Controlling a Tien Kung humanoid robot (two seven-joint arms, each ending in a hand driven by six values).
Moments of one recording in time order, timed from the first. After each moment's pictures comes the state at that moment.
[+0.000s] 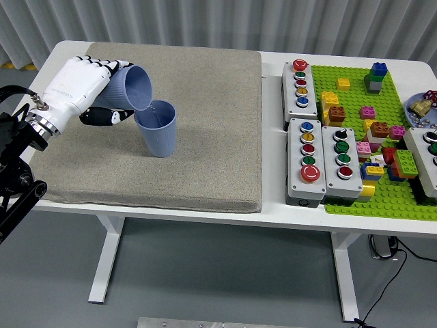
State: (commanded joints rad) left arm -0.42 0.53 -1.11 -1.35 2.27 0.14 -0.03; right arm 0.21 -0.08 1.04 0.18 -0.42 0.17 -0.27
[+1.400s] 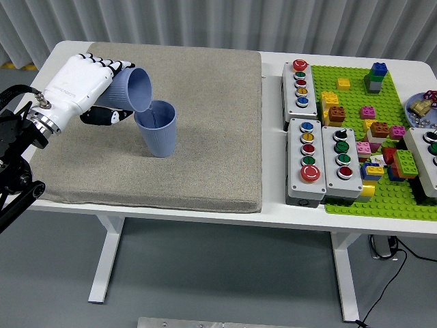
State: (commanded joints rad) left arm -0.49 0.61 -0.96 -1.36 2.27 0.19 0.03; right arm 0.21 -0.08 1.03 0.18 -0.41 0.17 -0.27
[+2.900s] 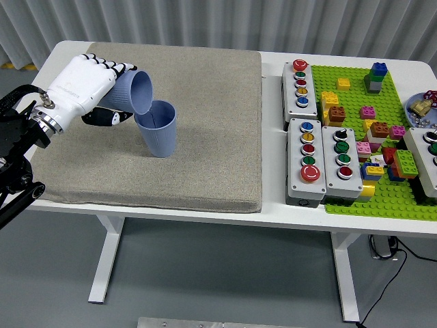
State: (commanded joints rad) left arm -0.53 0.65 -0.89 -1.37 2.27 0.20 0.08; right arm 0.19 -0.08 1.03 0.18 -0.41 0.17 -0.27
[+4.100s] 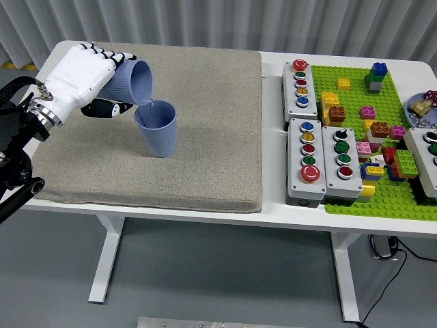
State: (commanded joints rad) left arm -0.55 0.66 -0.87 -1.40 2.27 0.19 0.12; right arm 0.20 -0.08 1.03 0.18 -0.41 0.17 -0.27
